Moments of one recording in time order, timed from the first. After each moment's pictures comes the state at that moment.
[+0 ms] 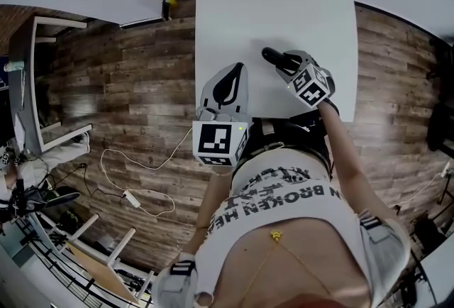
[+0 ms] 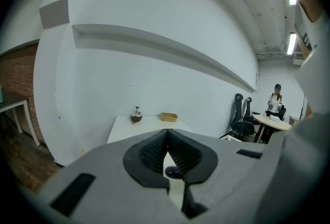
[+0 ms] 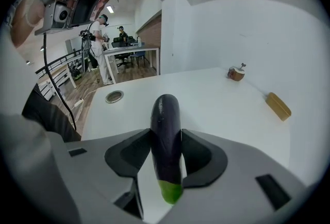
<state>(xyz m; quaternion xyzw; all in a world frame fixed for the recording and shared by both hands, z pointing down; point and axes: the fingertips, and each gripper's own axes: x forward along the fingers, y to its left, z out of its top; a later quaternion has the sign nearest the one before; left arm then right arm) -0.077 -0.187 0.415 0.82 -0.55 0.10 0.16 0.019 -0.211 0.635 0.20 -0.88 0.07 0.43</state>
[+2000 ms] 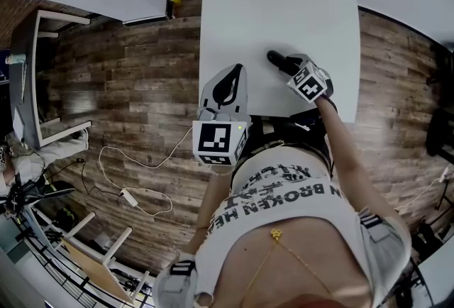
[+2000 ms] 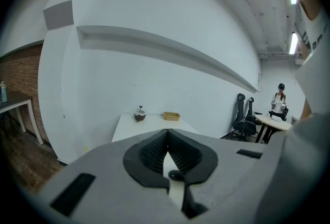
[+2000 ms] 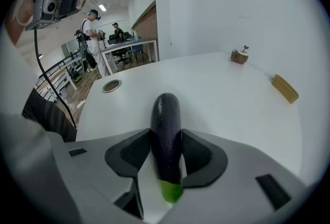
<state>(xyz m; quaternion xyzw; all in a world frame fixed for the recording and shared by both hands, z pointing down) -0.090 -0.172 0.413 0.81 -0.56 0.10 0.16 0.028 -0.200 0.679 0.19 -0.86 0.12 0.46</state>
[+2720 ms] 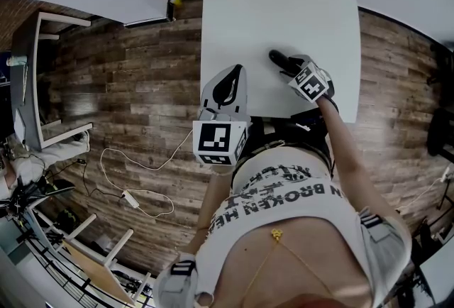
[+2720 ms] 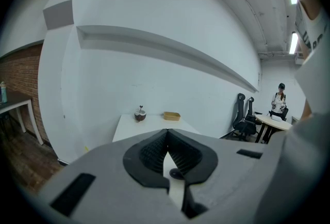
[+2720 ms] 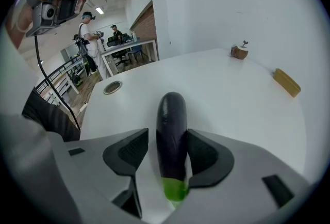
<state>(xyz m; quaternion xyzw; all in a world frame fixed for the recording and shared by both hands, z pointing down) -0.091 -0.170 0.415 0.81 -0.56 0.10 0.16 0.030 -0.194 0.683 0.19 -0.86 0.14 0.46</state>
